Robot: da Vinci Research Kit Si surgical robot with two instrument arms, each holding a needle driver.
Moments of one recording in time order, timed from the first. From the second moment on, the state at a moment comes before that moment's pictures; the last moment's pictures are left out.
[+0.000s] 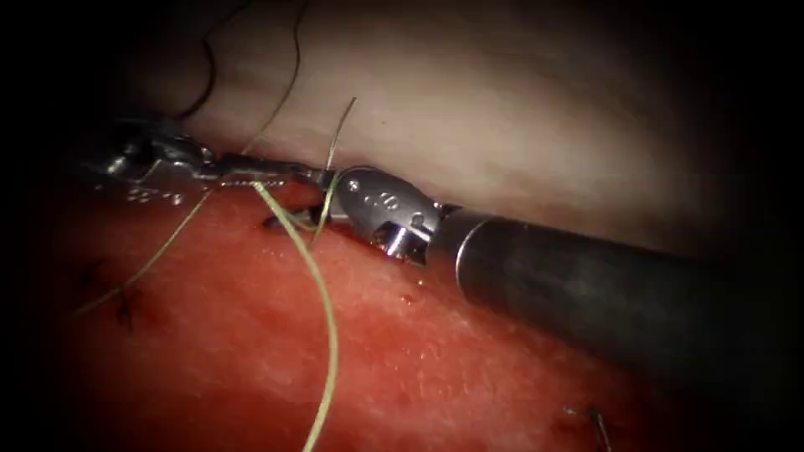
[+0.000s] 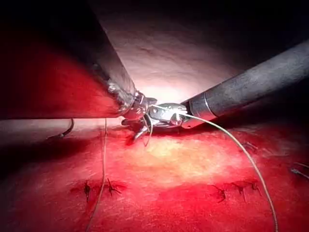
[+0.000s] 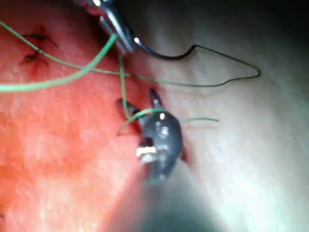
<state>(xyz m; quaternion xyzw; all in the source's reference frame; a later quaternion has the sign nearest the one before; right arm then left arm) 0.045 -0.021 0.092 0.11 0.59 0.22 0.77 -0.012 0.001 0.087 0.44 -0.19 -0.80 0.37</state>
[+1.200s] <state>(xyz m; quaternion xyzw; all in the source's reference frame) 0.043 -0.023 0.090 0.22 0.66 0.22 0.68 -0.008 0.008 0.105 0.67 -0.11 -0.68 0.29</state>
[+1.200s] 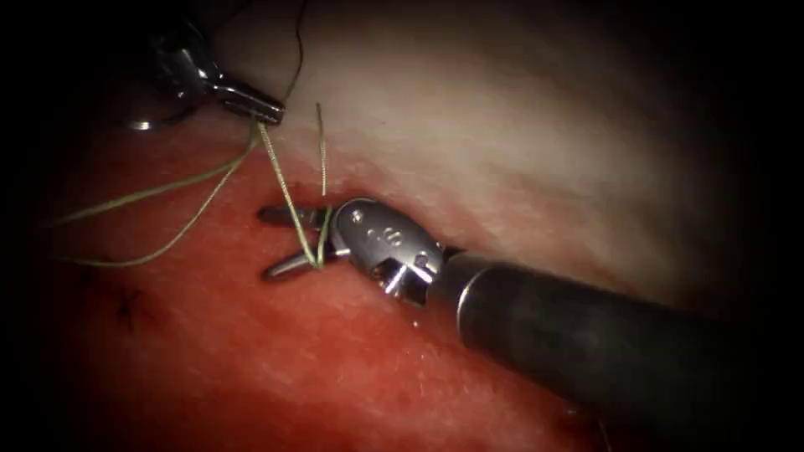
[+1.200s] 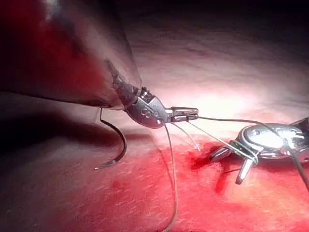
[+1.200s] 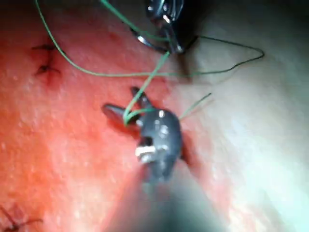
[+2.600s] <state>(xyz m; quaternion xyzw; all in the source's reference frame) 0.039 -0.019 0.091 0.15 0.66 0.43 0.59 -0.010 -0.003 0.106 0.68 -0.08 -0.68 0.26</state>
